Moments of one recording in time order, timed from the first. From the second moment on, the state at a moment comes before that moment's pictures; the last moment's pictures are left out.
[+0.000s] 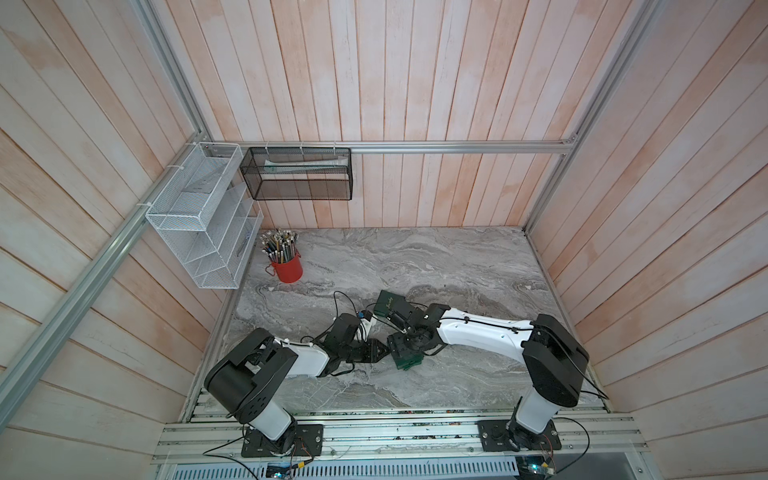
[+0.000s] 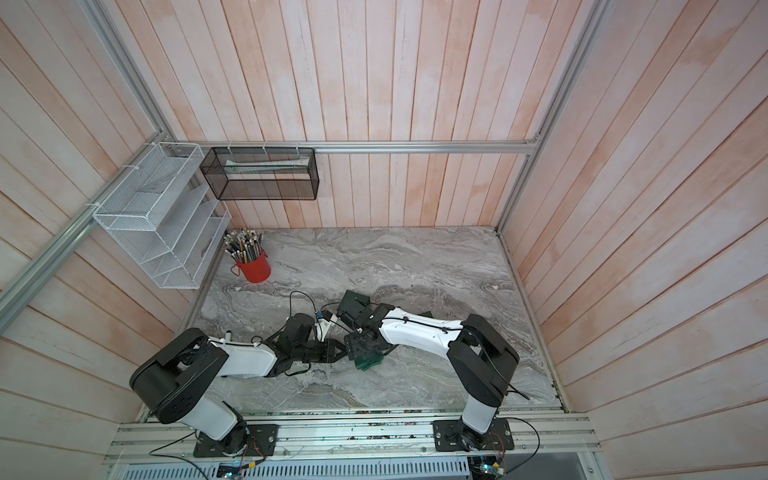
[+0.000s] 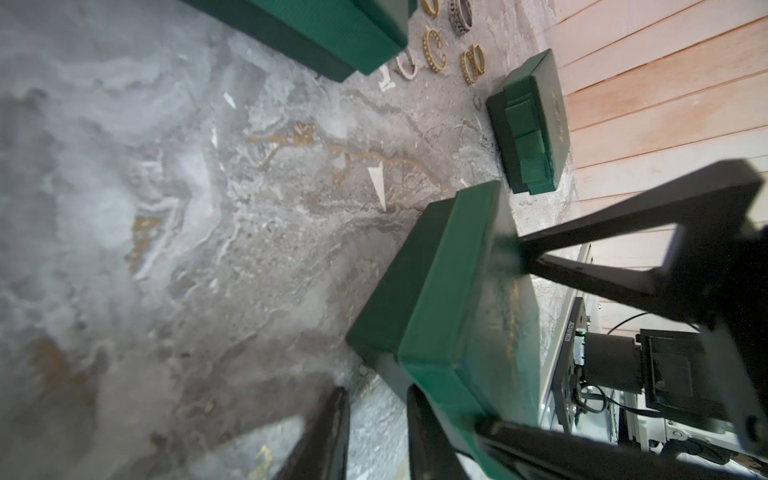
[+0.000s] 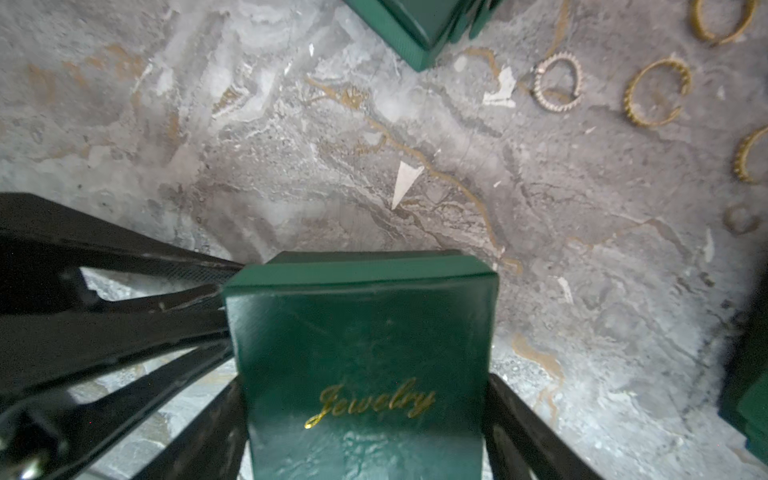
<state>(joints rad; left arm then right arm) -0.63 1.60 0.44 0.41 0.52 -0.63 0.98 1.73 1.14 -0.72 0.06 0.62</state>
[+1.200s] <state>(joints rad) -0.48 1.35 0.37 0.28 0.40 -0.67 0.91 1.69 1.12 -0.69 0.07 0.60</state>
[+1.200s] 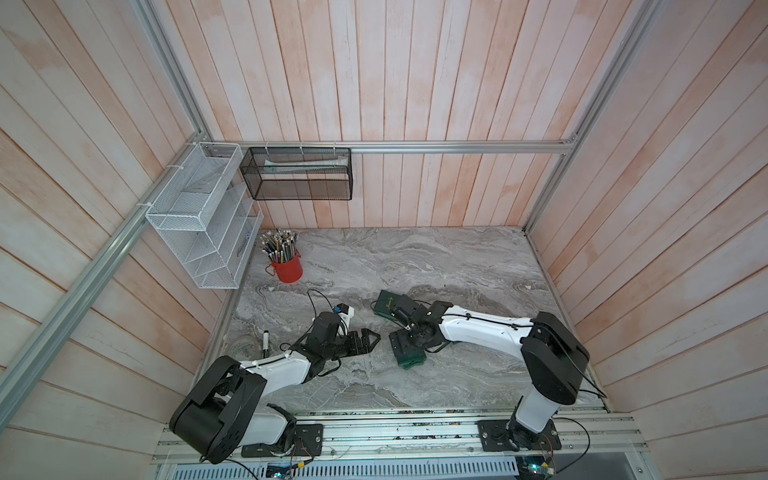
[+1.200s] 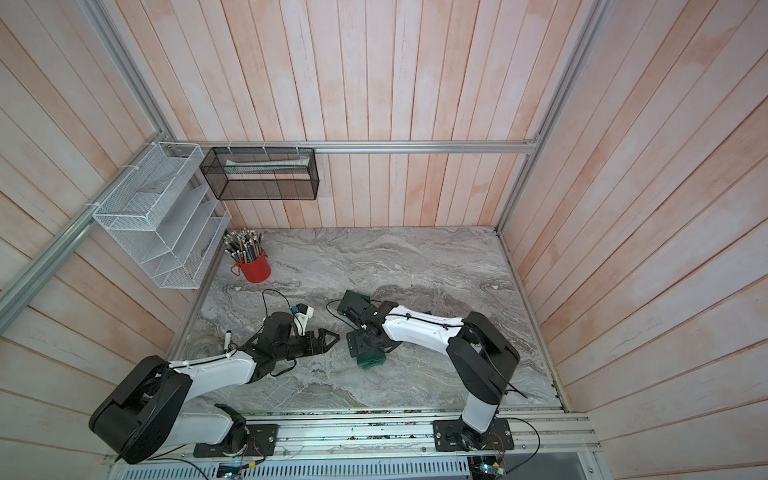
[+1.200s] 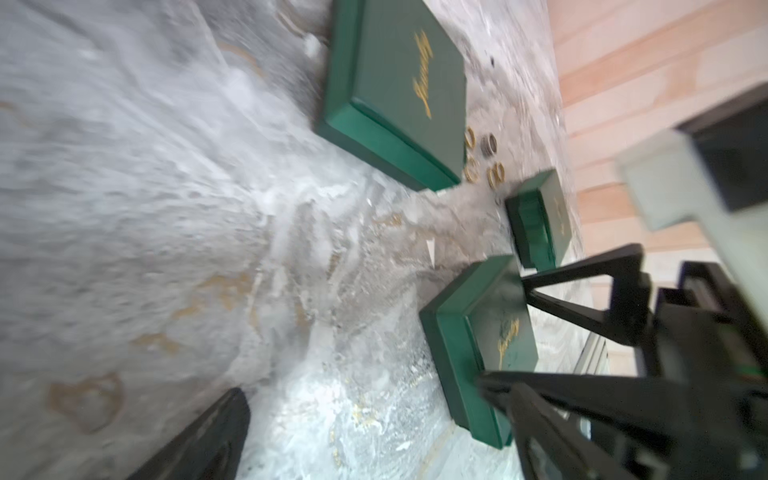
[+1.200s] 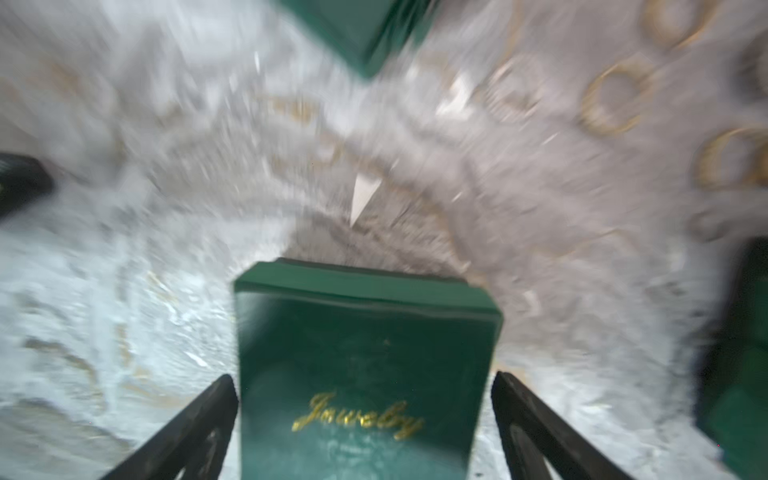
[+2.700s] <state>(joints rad) 0.00 1.53 0.28 1.04 -0.16 -0.09 0.00 1.48 0.26 0.98 0.44 0.14</state>
